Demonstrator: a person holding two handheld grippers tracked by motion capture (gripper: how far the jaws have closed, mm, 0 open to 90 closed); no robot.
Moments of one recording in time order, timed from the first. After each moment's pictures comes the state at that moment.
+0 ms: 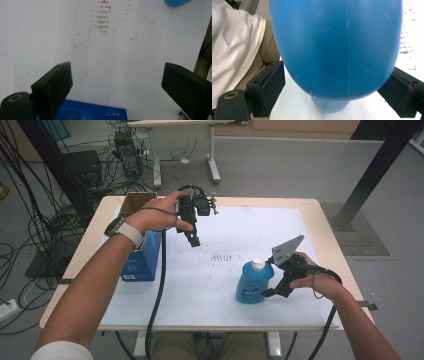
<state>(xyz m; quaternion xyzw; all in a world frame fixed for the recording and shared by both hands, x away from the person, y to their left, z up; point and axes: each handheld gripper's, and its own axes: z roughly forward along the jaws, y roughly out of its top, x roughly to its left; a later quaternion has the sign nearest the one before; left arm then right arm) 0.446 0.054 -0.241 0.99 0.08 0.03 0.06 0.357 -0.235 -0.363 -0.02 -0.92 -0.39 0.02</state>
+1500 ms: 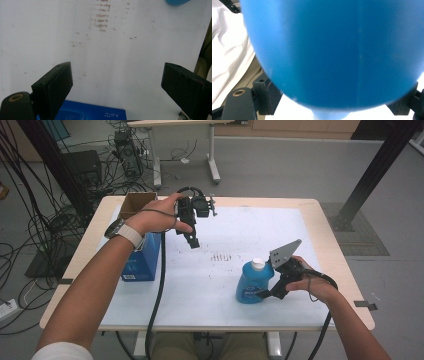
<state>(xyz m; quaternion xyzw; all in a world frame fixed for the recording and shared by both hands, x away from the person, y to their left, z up) 0.446 0.056 -0.246 0.99 0.08 0.03 0.06 0.358 -0.232 -0.380 -0.03 -0.91 -0.41 0.03</state>
